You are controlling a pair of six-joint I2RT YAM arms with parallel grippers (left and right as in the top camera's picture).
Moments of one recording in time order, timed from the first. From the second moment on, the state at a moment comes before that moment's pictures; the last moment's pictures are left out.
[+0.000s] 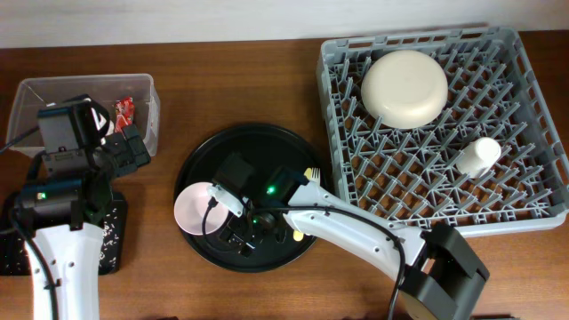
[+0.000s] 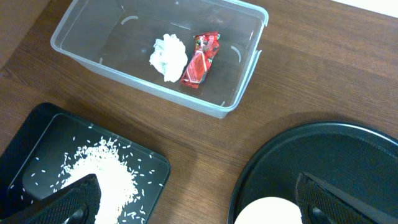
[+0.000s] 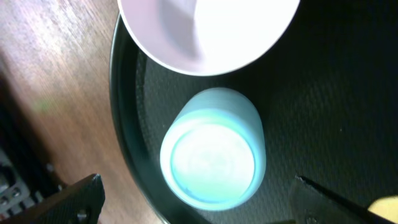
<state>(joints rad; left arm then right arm) 0.14 1.23 1.33 -0.95 -0.20 -0.17 0.94 1.86 1.47 -0.86 -0.18 -0.03</state>
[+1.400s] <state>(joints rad) 0.14 1.23 1.33 -0.95 -0.20 -0.17 0.63 1.86 2.02 -1.41 -0.13 0.05</state>
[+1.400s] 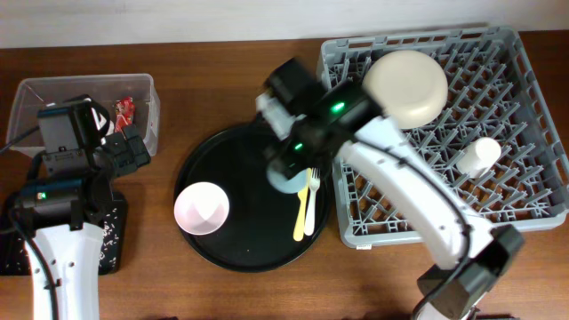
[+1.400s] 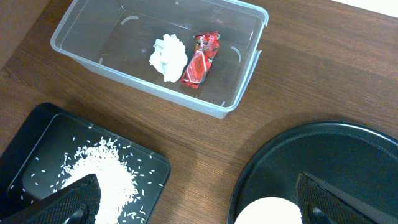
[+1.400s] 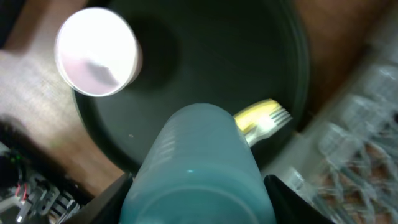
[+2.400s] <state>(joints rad) 0.14 1.23 1.33 -0.95 -0.20 -0.17 -0.16 1.85 1.64 -1.21 0.01 0.08</state>
